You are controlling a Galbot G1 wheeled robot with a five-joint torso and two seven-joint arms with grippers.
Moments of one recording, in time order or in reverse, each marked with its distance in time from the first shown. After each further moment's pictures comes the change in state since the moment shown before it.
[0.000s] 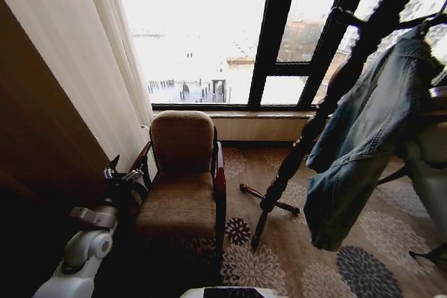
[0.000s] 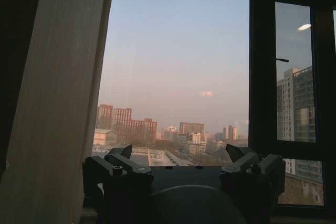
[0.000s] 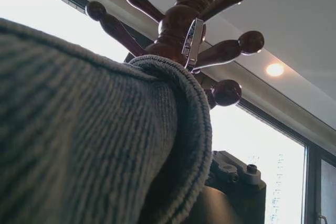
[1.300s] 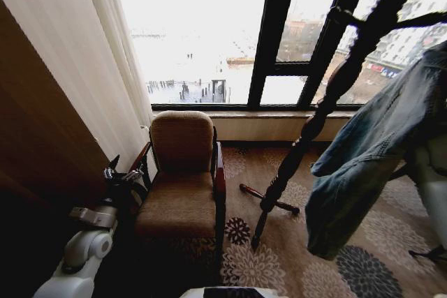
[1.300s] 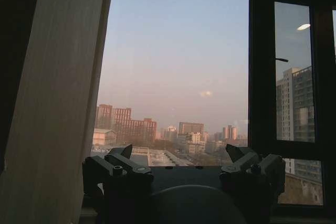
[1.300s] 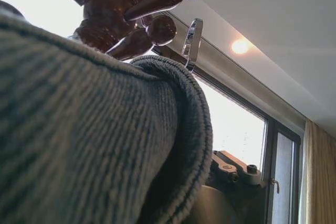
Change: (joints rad) left arm 0.000 0.000 0.000 0.000 0.000 0.000 0.000; right arm -0.088 0.054 0.123 -0.075 -0.029 0.011 0.002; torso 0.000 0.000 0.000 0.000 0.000
